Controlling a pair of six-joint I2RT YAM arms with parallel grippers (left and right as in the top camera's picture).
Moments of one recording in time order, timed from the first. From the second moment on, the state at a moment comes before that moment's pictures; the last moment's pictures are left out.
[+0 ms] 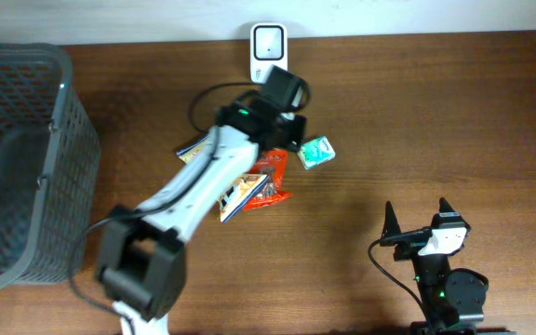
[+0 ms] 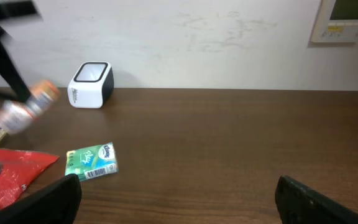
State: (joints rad) left arm -0.59 1.97 1.66 -0.69 0.00 -0.27; right arm 0.00 0.01 0.01 -0.08 -0.04 0.01
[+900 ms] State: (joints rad) left arm -0.41 1.63 2.06 -1.24 -0.09 -0.25; right arm 0.00 0.01 0.01 -0.08 -0.04 0.01
